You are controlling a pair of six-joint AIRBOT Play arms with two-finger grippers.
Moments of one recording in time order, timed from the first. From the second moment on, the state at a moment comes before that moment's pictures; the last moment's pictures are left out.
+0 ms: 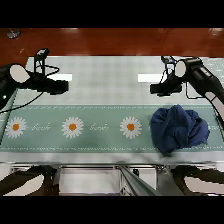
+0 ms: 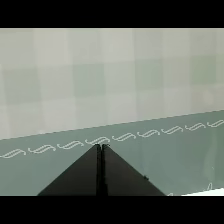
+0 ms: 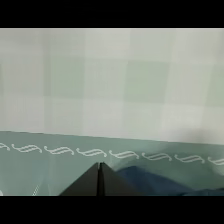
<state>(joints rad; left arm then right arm) -0.11 -1.22 1.08 1.30 -1.00 -1.53 0.21 -1.46 1.27 -1.58 1.18 1.77</state>
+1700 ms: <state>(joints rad) -0.12 -0.78 0.70 1.22 -1.07 -1.45 0.00 -0.95 0.79 -1.77 1.31 1.87</state>
